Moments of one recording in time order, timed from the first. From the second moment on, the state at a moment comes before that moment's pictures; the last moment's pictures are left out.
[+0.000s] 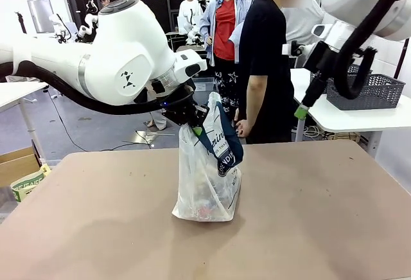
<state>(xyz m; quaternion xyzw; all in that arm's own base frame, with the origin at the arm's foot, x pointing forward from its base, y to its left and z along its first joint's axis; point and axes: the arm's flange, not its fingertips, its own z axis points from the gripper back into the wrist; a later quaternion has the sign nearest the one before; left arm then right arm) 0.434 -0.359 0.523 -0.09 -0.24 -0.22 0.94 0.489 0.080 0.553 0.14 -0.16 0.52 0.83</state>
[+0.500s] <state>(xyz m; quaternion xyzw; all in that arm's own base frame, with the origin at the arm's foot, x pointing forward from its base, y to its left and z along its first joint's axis) 0.434 -0.360 0.523 -0.09 -0.24 -0.22 0.94 0.482 0.074 0.556 0.13 -0.18 0.52 0.83</state>
